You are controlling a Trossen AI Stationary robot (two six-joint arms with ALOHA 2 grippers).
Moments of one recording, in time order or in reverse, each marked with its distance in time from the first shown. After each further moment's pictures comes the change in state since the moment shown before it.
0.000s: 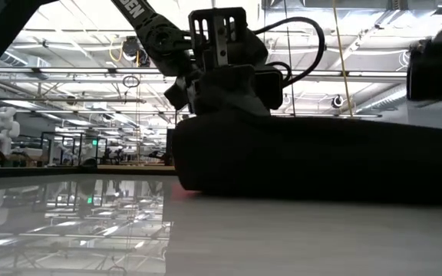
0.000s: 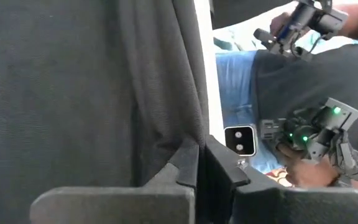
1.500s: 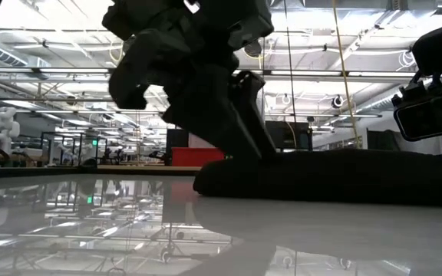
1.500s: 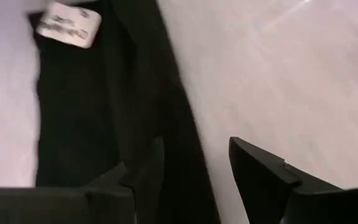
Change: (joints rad) left arm -0.278 -0.114 -0.004 -0.153 -0.968 0.787; right arm -0.156 0.001 -0.161 0.195 -0.199 0.252
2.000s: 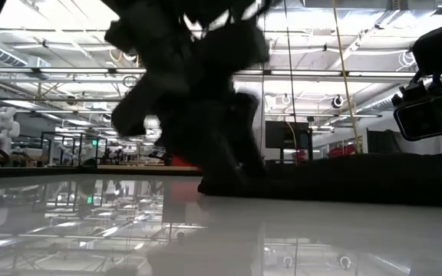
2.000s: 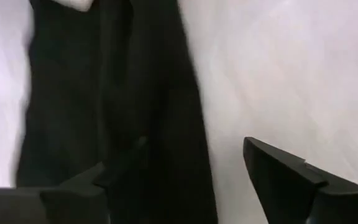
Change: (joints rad) left arm 0.021 0.020 -0.013 -0.009 -0.042 0.014; right arm 0.000 0.001 -0.002 0.021 0.003 0.000
